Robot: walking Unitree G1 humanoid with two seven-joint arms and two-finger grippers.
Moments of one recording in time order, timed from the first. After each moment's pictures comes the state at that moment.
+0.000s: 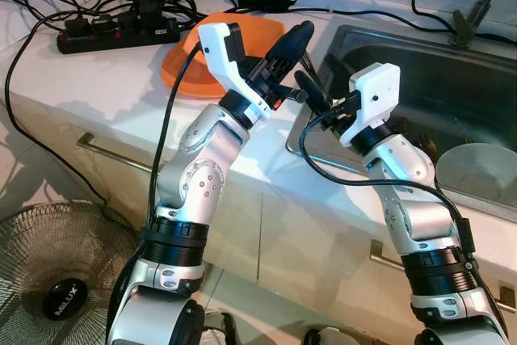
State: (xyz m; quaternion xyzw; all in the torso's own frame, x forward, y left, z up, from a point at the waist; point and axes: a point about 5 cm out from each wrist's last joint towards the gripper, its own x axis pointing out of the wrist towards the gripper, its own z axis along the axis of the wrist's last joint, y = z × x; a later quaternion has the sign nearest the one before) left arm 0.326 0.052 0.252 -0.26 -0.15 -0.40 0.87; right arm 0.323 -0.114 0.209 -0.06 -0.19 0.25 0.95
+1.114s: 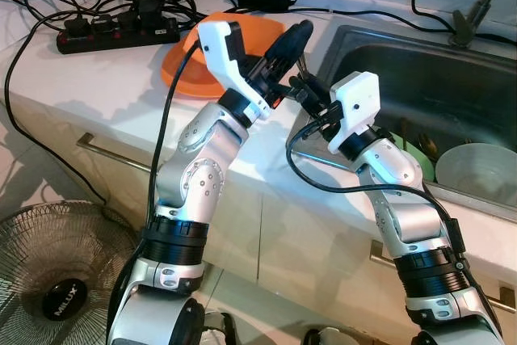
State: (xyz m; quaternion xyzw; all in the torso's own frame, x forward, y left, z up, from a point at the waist) left arm 0.327 0.052 0.254 -0.24 -0.16 -0.39 0.87; right arm 0.322 -0.100 0.201 -0.08 -0.18 0.29 0.94
